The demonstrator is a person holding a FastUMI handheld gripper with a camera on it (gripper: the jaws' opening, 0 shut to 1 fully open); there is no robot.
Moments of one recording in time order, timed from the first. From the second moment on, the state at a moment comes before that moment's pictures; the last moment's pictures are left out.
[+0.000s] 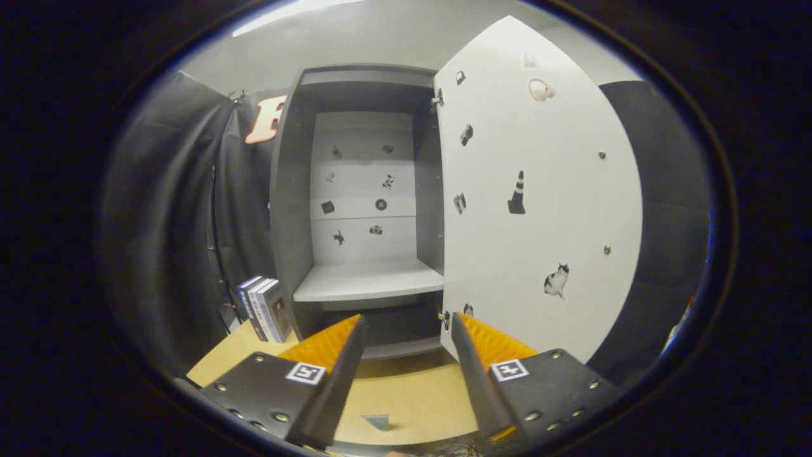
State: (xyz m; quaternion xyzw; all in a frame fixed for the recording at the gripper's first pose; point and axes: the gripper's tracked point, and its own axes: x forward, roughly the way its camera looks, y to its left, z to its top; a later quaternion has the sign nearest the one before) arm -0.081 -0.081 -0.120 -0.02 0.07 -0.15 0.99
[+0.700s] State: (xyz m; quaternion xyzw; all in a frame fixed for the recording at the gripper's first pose) arm -0.060 -0.047 -0.347 0.04 0.25 -0.11 0.96
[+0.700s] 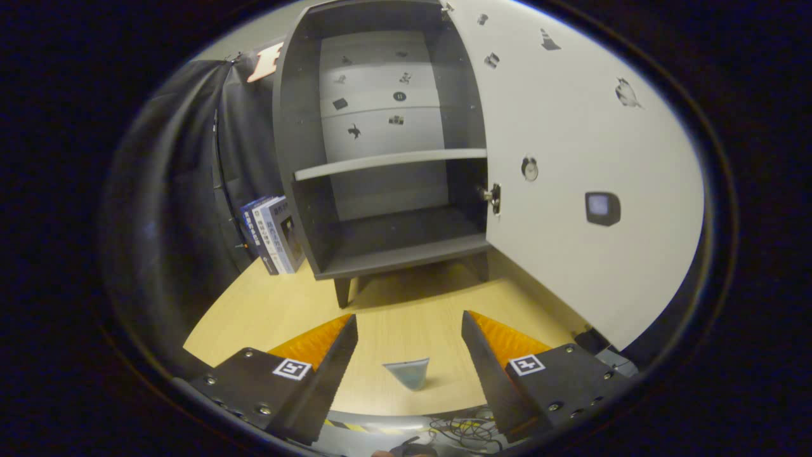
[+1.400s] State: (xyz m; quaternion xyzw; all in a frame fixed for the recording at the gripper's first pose) arm -0.062 -0.045 -0.482 0.04 0.40 -0.09 0.91
